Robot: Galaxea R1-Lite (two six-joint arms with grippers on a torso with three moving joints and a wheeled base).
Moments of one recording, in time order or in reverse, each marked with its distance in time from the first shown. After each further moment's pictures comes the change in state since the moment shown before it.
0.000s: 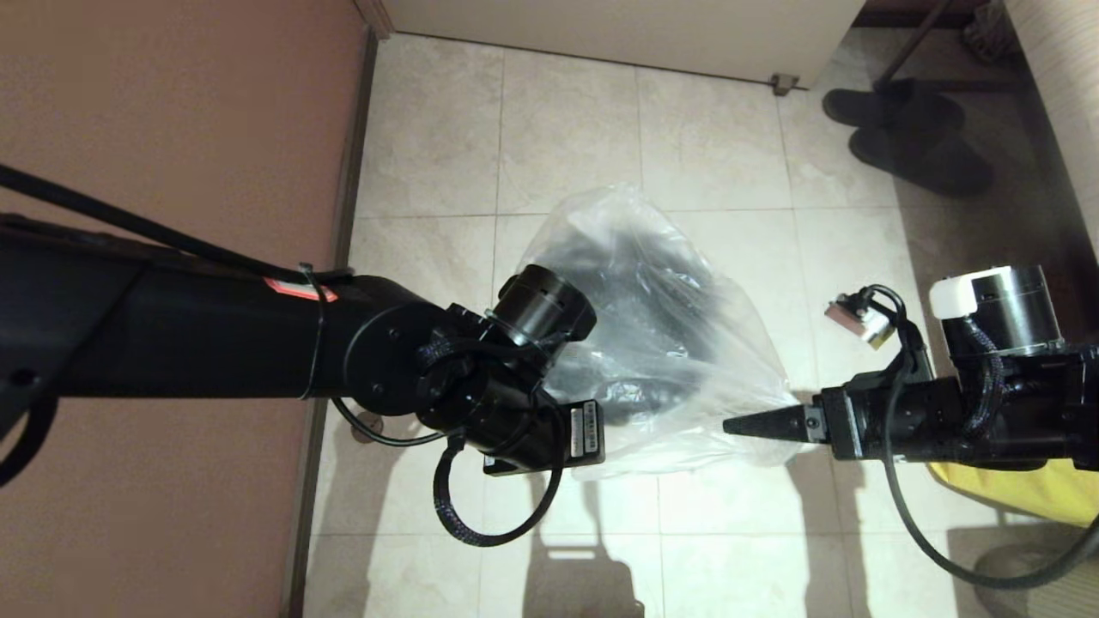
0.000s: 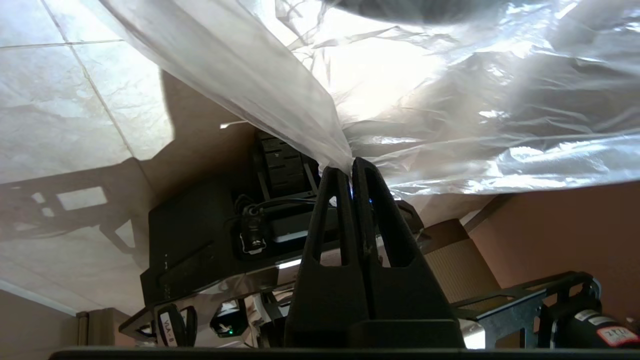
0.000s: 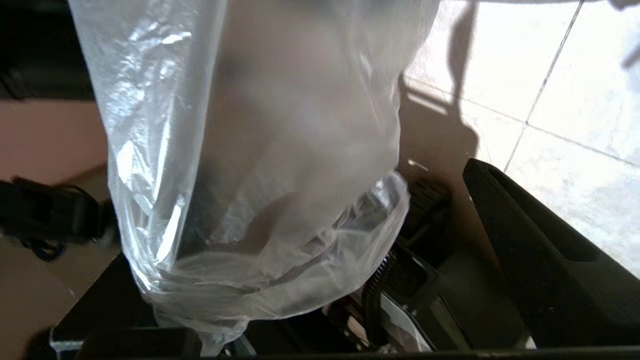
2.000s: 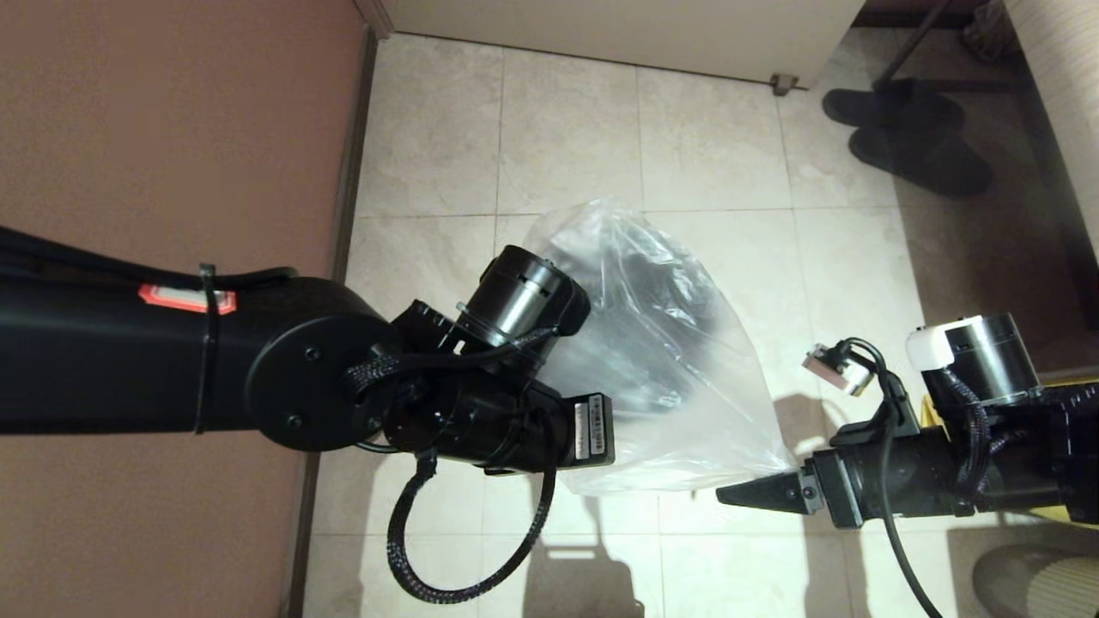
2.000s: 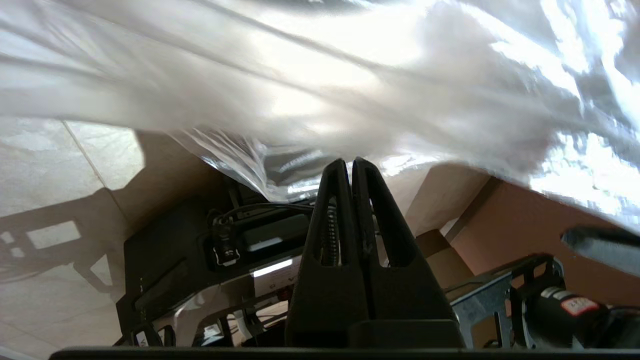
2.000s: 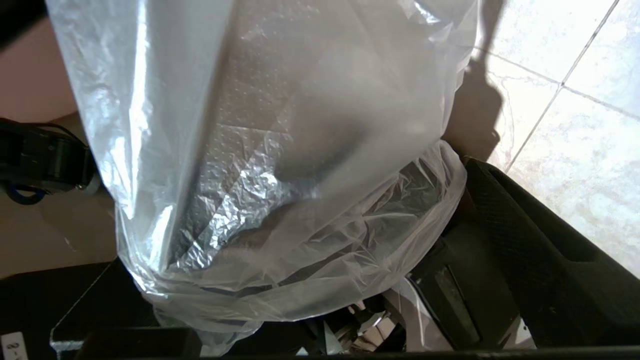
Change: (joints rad) left arm -0.065 -0.117 0.100 -0.118 0.024 -0.004; right arm 0.059 0.001 0.096 -0.007 0.016 -0.071
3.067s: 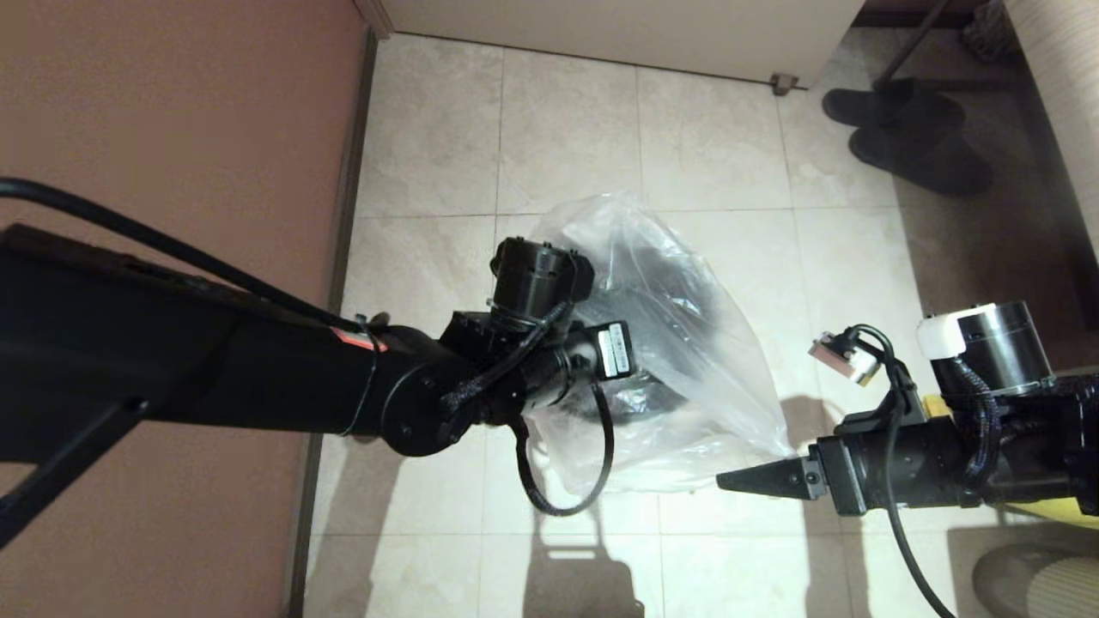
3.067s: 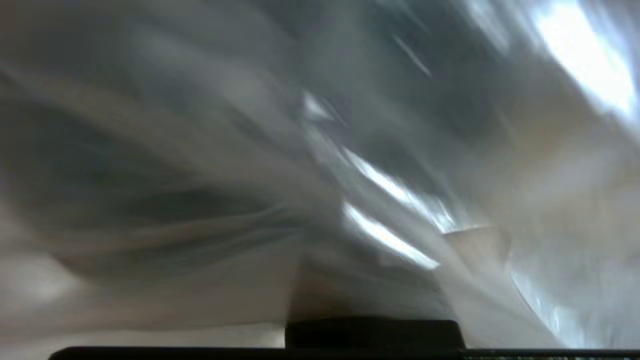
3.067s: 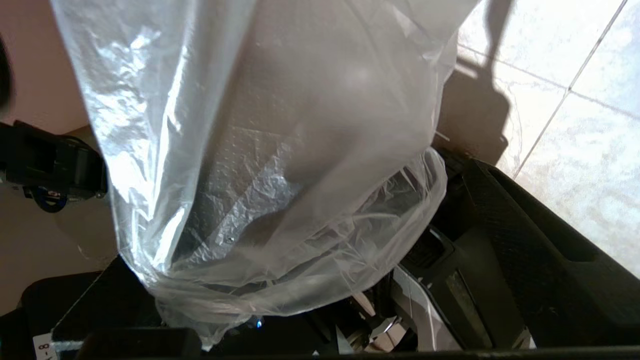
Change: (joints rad) left arm 0.080 0.165 0.002 -0.609 0.165 0.166; right arm 0.000 -0.019 -0.014 0.006 0.006 0.040
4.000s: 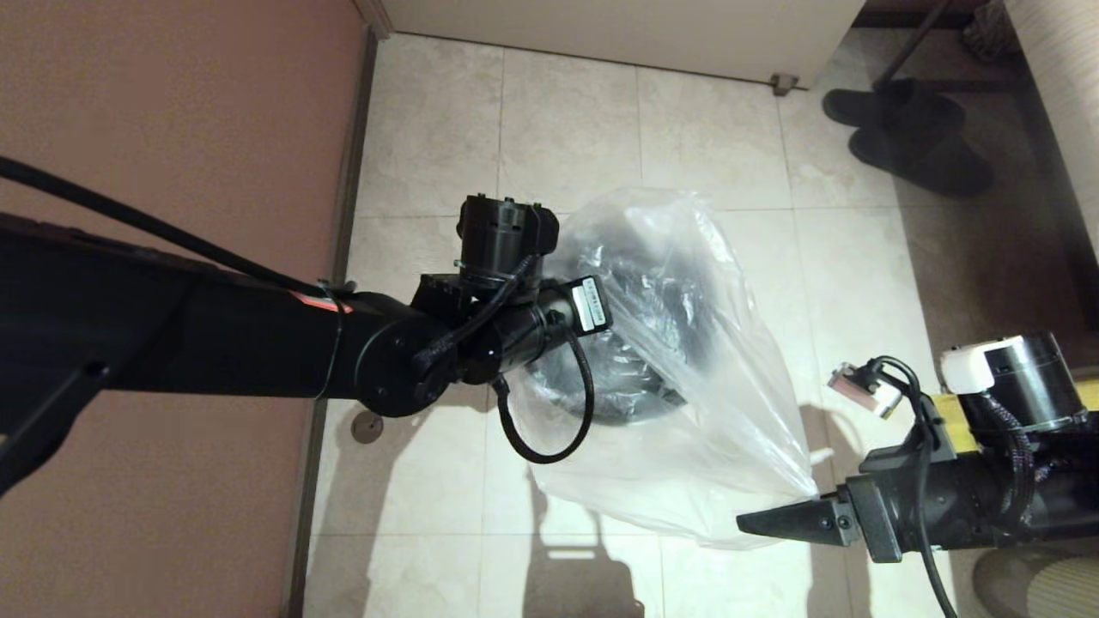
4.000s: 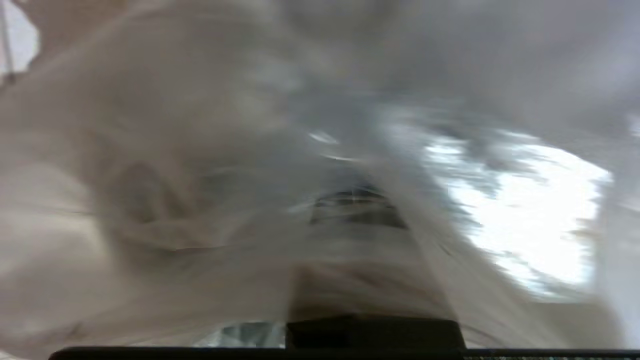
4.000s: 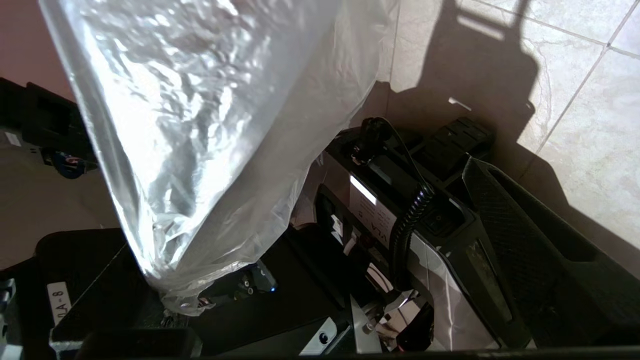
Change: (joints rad) left arm 0.059 -0.020 -0.055 -0.003 0.010 -0.004; right arm -0.011 -0.055 0.103 -0.001 0.057 -0.008
